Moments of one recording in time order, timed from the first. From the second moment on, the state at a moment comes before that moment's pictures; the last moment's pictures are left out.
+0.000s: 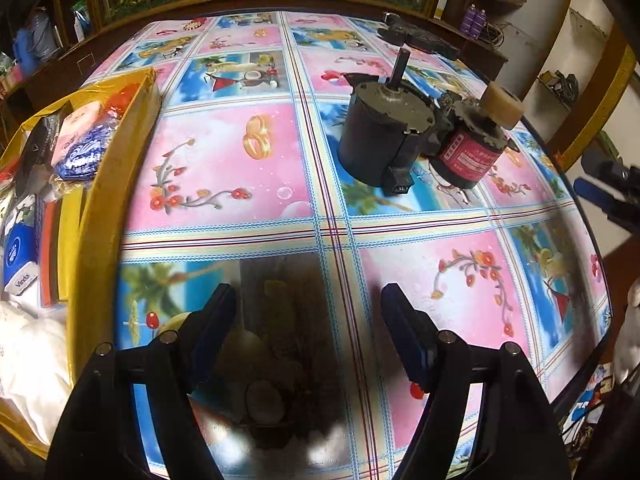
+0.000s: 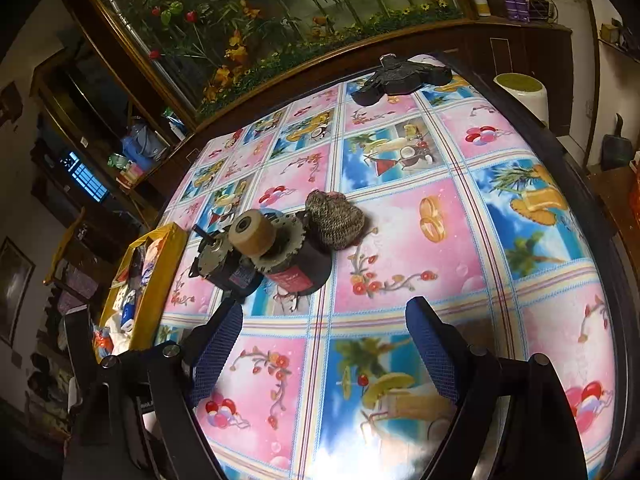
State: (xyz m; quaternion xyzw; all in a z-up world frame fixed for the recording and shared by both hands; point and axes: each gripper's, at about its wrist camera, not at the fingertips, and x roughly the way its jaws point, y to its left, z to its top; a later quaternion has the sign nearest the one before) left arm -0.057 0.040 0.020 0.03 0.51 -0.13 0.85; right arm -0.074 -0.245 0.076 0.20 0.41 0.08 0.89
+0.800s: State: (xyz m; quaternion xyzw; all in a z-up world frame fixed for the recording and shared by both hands) left arm -0.039 0.049 0.045 -0.04 0.50 -0.22 0.84; right arm 0.093 -0.247 0.008 0.32 0.49 0.12 0.80
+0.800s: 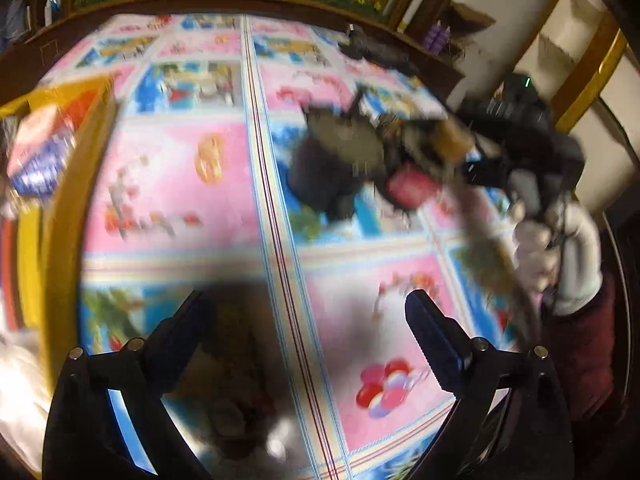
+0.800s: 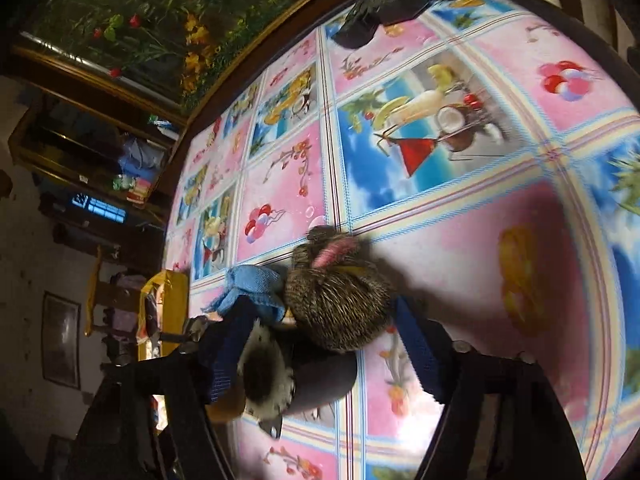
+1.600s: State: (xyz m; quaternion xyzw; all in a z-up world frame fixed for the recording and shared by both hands) left arm 0.123 -0.085 0.023 0.13 0.63 -0.24 0.73; right arm 0.094 -0.282 0.002 0.30 0.43 0.07 0.85
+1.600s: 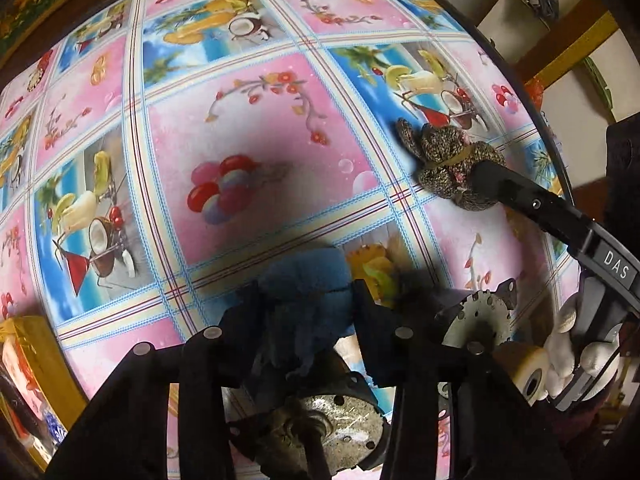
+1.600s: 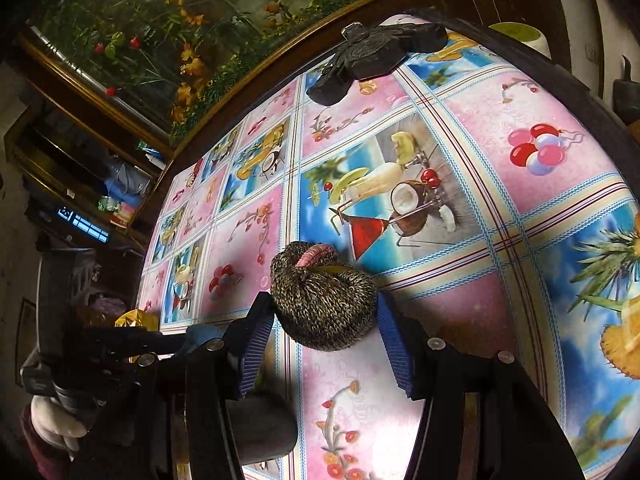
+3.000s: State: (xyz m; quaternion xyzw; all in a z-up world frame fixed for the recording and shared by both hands) left arm -0.086 0.027 0.144 0.19 0.33 -0.05 0.92; right arm 0.068 -0.297 0.007 0.30 0.38 0.03 0.87
